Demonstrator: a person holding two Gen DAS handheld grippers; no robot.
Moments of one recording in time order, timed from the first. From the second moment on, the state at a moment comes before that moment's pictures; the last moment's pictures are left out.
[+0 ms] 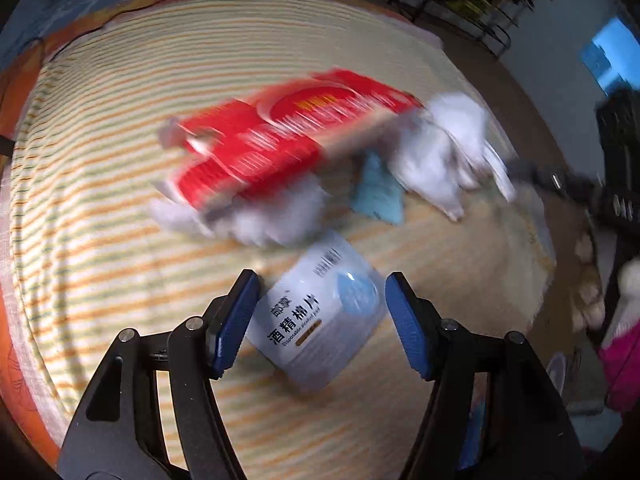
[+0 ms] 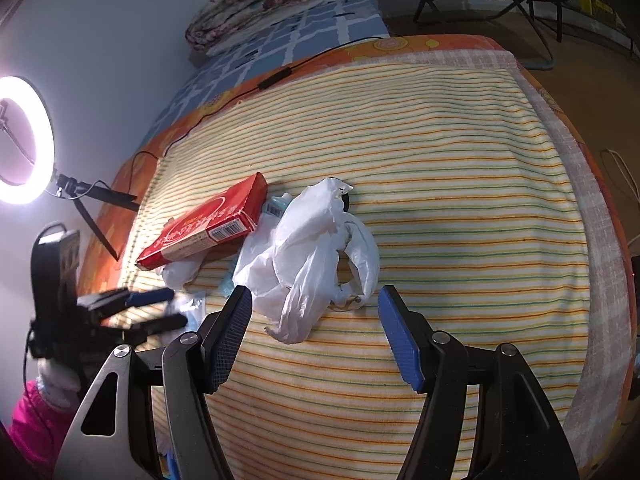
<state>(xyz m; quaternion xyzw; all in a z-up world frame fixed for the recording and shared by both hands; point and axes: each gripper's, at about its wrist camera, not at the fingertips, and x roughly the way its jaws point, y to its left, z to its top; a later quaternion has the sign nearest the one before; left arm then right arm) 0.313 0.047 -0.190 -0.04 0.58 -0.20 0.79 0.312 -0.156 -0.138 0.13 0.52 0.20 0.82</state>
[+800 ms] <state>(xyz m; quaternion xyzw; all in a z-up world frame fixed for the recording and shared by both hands) 0.271 0.004 -0.187 0.07 0.56 -0.16 0.81 0.351 -0.150 -0.150 0.14 0.53 0.18 0.81</state>
